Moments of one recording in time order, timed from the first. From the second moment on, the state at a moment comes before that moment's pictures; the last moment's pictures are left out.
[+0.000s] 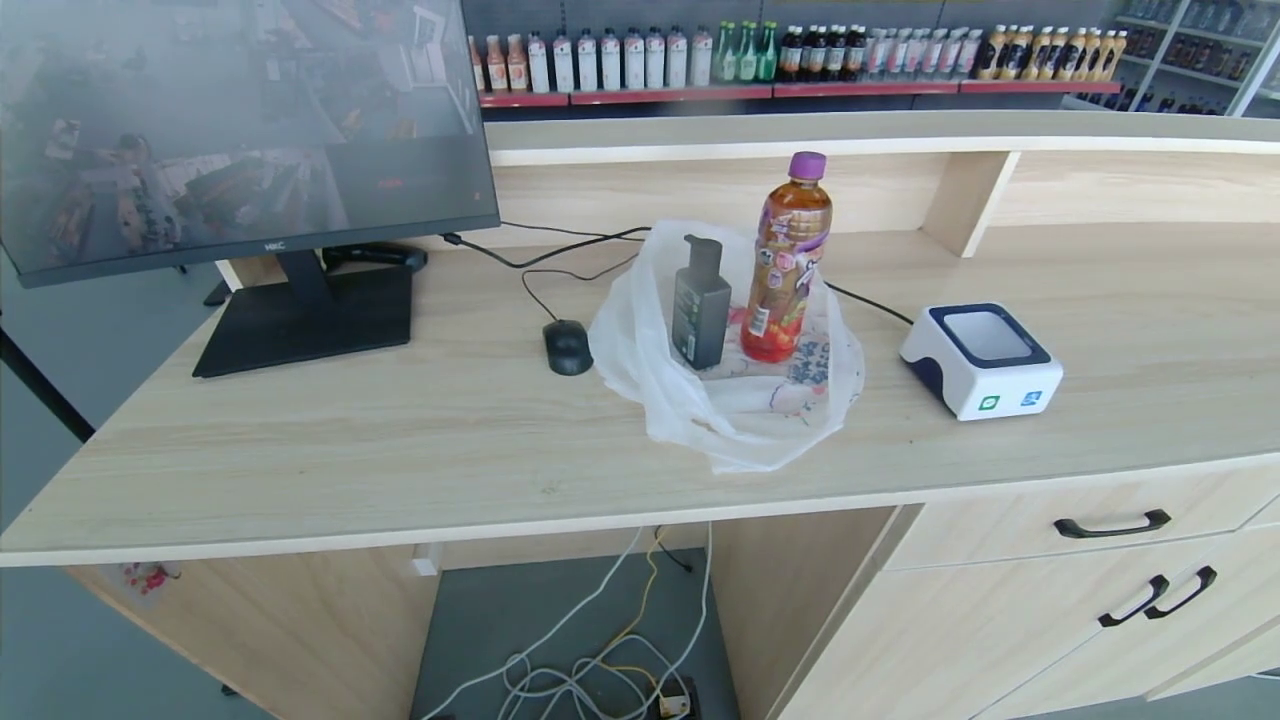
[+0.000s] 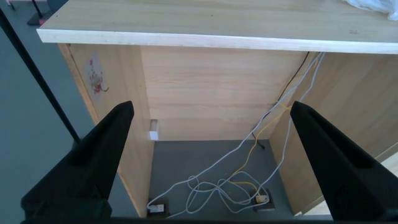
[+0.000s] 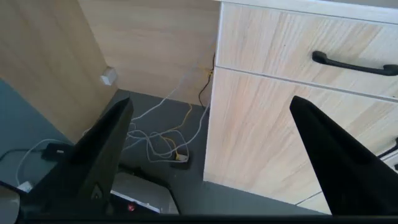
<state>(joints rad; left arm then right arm) 0.00 0.00 0.00 0.00 0.00 0.01 0.32 0.07 -0.01 0.01 -0.01 -0.08</state>
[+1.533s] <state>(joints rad) 0.00 0.00 0.00 0.00 0.00 0.00 0.00 0.00 0.00 0.00 0.00 0.00</state>
